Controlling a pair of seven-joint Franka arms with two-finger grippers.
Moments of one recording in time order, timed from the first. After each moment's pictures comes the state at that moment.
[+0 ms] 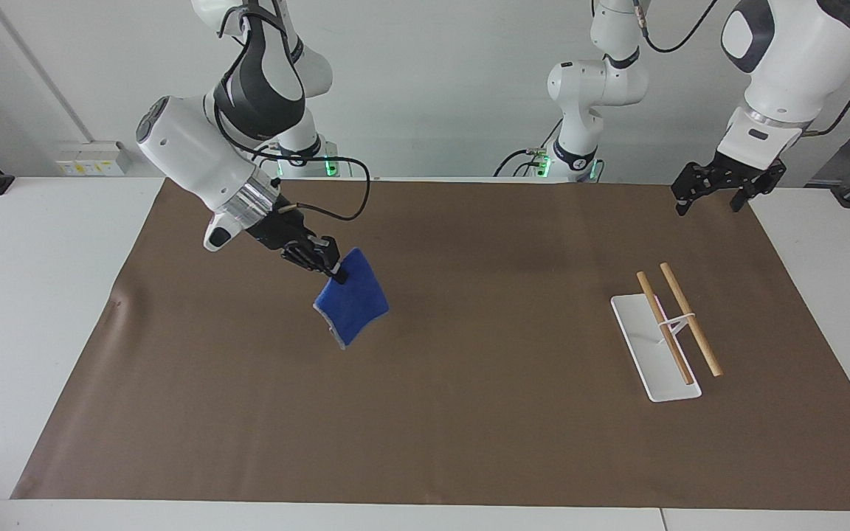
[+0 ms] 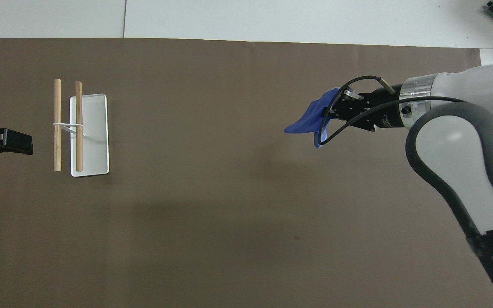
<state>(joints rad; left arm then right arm) -0.10 -0.07 0.05 -1.71 0.06 1.63 -0.03 0.17 0.13 -0.02 -1.78 0.80 2.09 0.37</state>
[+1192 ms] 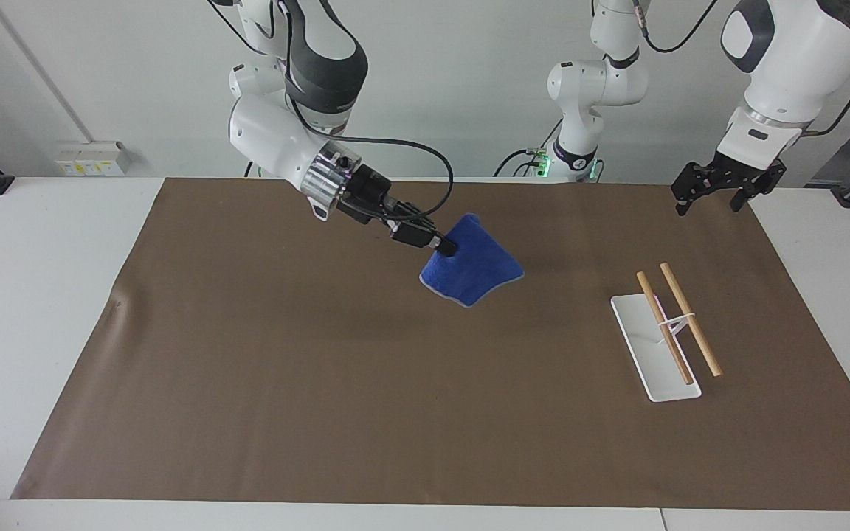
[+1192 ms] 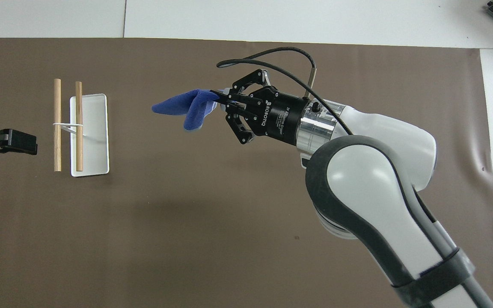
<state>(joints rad) -0.10 -0.07 0.03 -1.71 0.06 1.63 -0.03 0.52 0.15 0.00 -1.78 1.45 2.57 0.97</state>
